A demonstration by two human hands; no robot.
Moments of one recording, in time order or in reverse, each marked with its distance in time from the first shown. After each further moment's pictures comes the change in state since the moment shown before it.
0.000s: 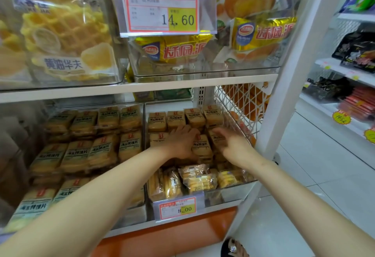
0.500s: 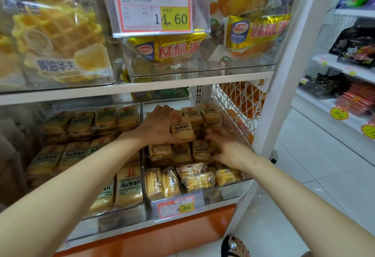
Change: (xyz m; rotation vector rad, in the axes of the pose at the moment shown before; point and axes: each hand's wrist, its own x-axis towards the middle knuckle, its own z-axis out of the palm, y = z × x) left_hand -0.026 -0.029 -0.047 0.000 0.207 -0.015; right_hand 0.007 0.016 0.013 -0.252 -0.148 -0.076
